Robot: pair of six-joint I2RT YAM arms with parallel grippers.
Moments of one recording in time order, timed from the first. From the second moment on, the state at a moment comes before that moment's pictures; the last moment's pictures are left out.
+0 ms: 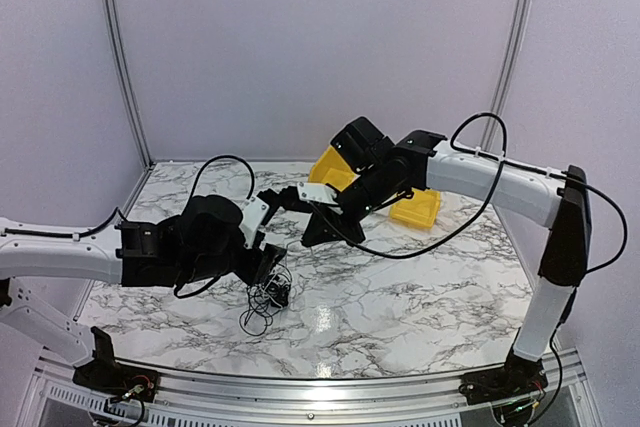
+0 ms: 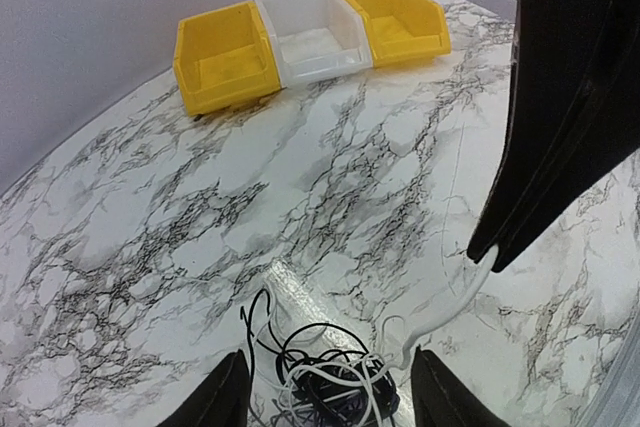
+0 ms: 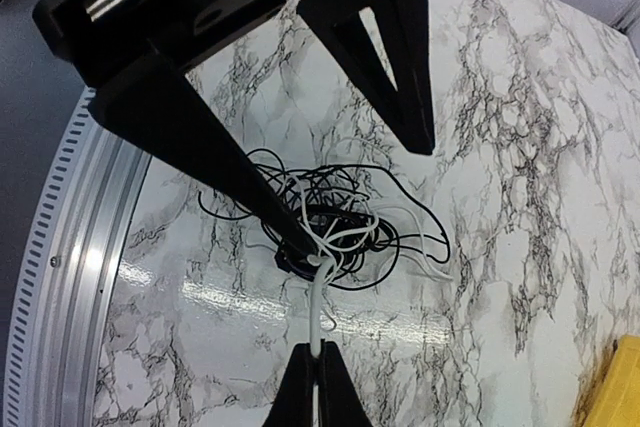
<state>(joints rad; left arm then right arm) -1.12 1.30 0.89 -0.20 -0.36 -0.17 0.87 1.82 1.66 -0.82 -0.58 -0.73</state>
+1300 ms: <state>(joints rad) -1.02 1.77 0.78 0.45 -0.29 -0.40 0.80 1.56 2.10 -0.69 -0.52 -0.56</state>
